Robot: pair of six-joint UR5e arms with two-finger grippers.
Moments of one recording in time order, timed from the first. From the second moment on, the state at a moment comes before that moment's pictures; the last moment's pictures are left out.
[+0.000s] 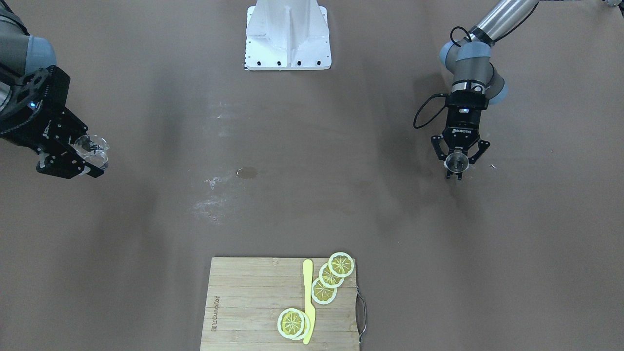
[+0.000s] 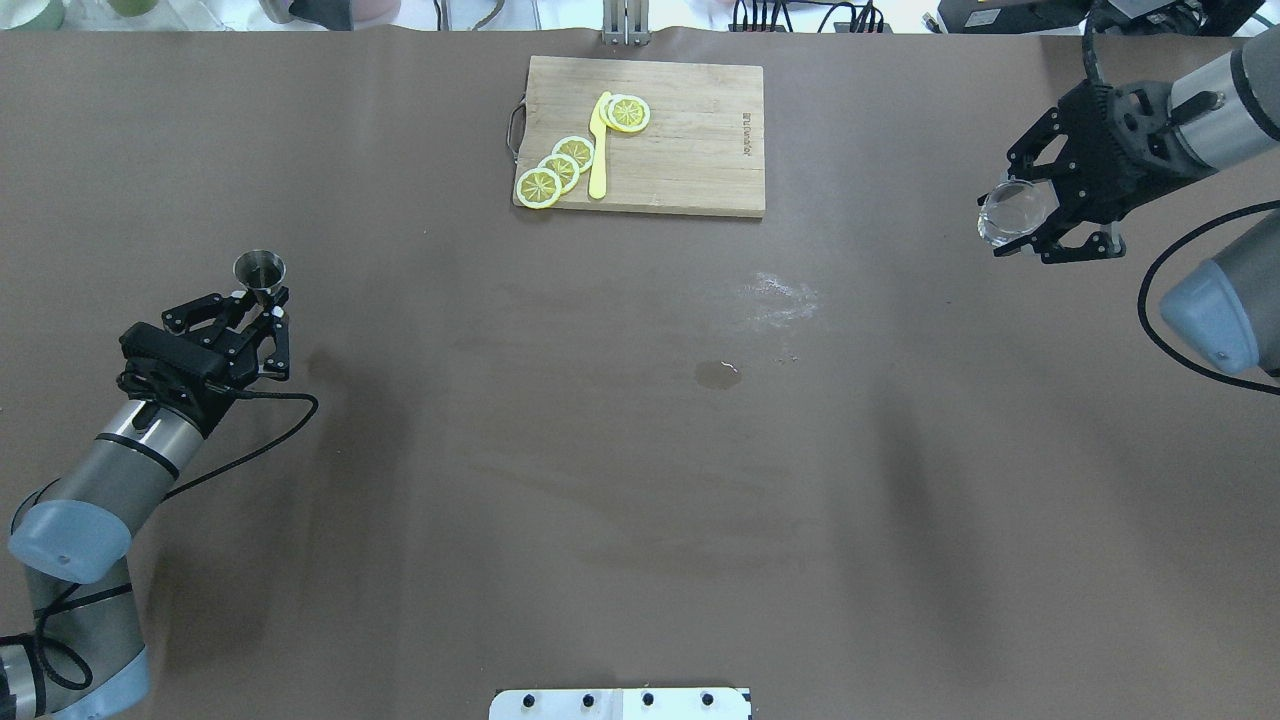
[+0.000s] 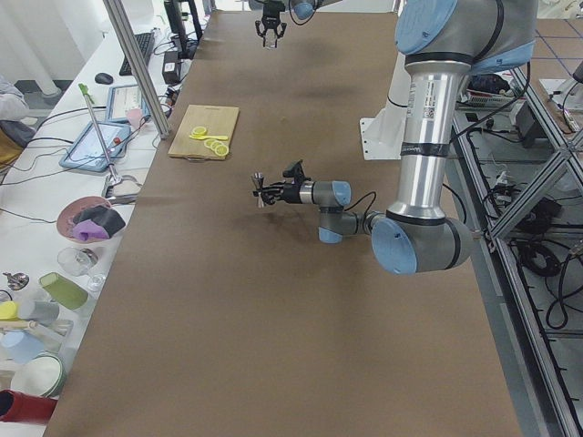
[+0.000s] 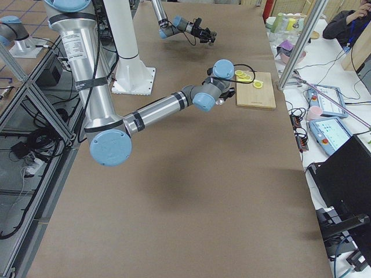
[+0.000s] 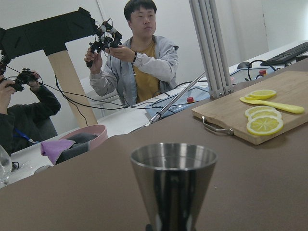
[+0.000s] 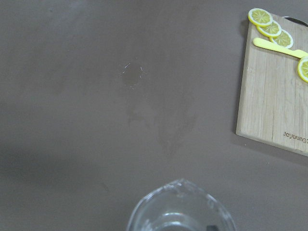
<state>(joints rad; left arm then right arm) -0.40 -1.65 -1.42 -3.15 -0.78 -0.47 1.10 -1.35 1.73 -0.99 2.48 -0.78</state>
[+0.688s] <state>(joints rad) -0.41 -1.67 -1.42 -3.15 -0.81 -0.44 1.11 -1.41 1.45 -0.36 2.49 -0.54</state>
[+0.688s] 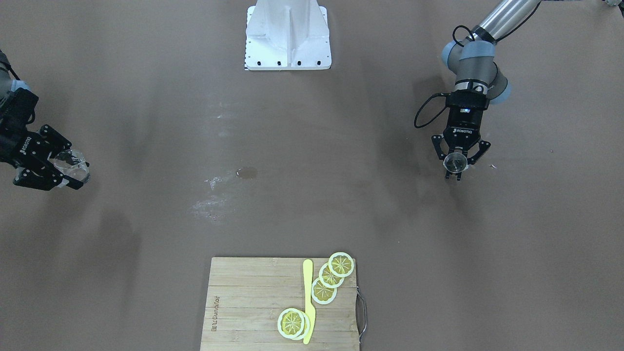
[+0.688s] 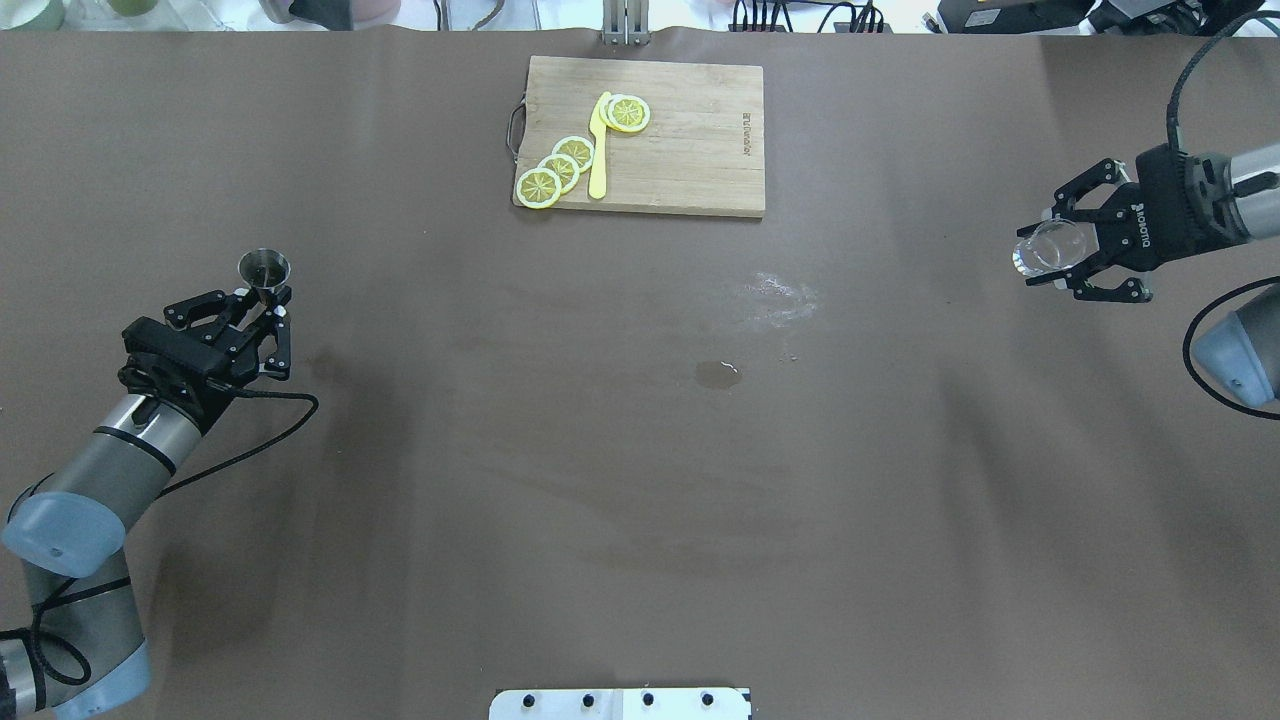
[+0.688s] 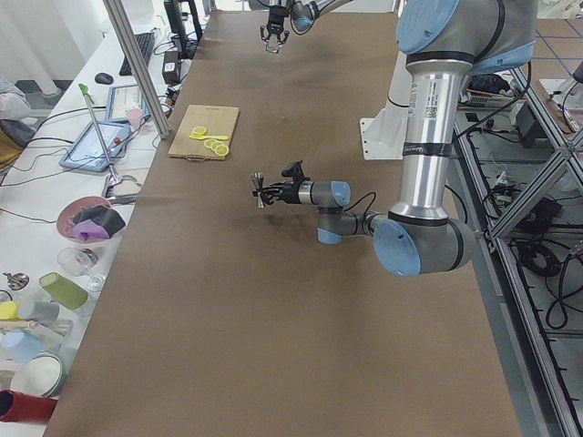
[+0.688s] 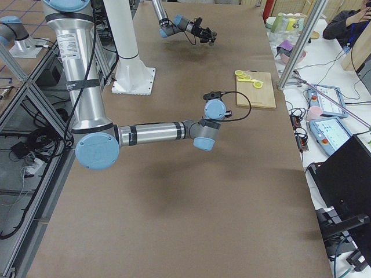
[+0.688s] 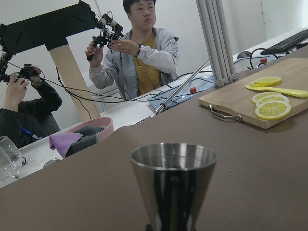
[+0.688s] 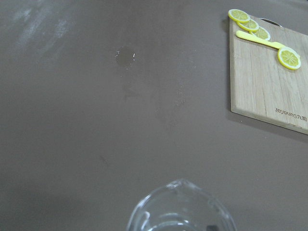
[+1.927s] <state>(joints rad) -0.34 -1.62 -1.44 -2.96 -0.58 -0.87 1.01 -1.30 1.04 0.04 2.49 -0.50</state>
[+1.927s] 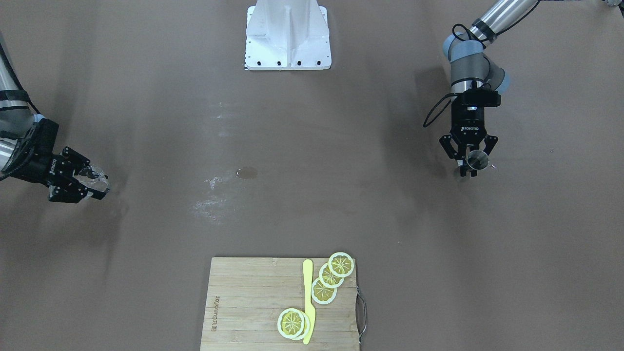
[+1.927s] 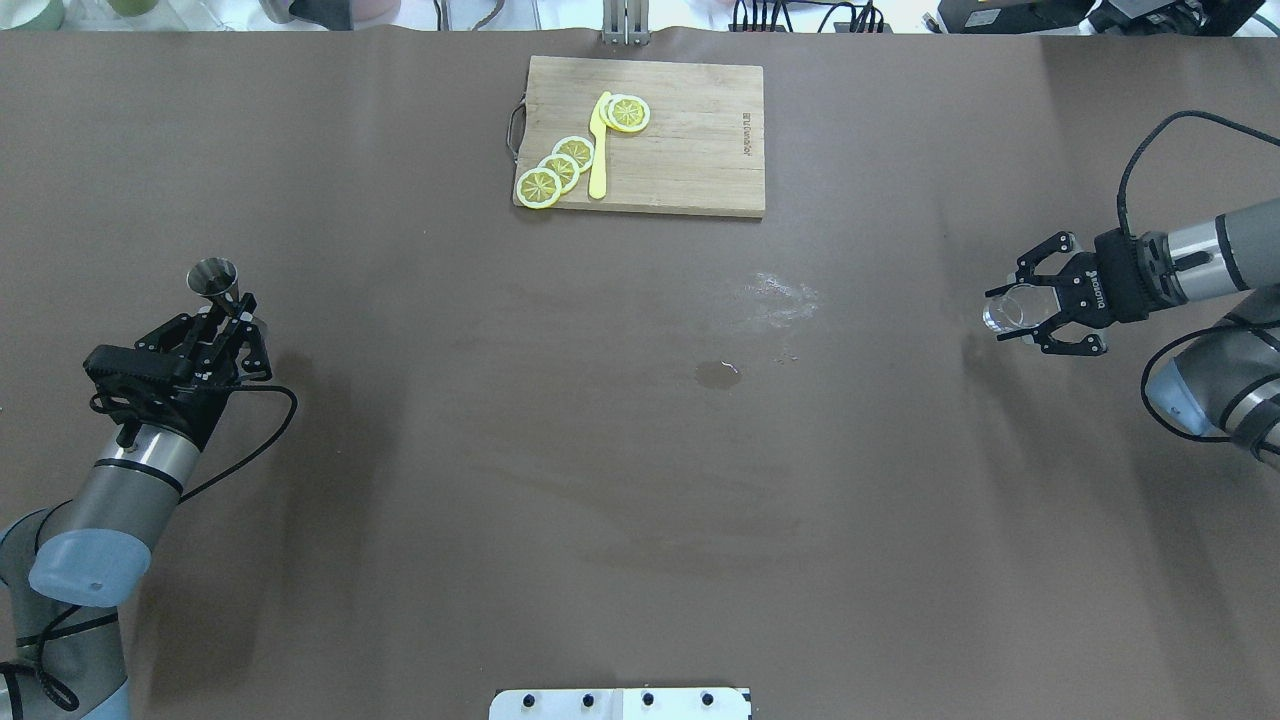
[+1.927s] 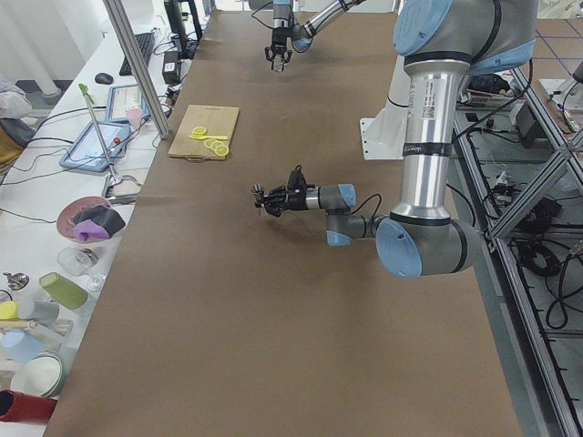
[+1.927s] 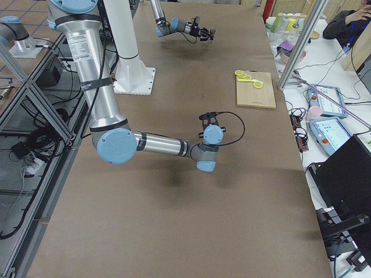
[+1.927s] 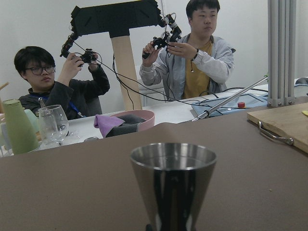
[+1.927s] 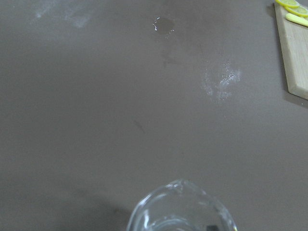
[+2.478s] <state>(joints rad) -0.31 -1.59 -1.50 -2.72 -0.52 -1.05 0.96 -1.23 0.98 0.05 2.49 -0.44</state>
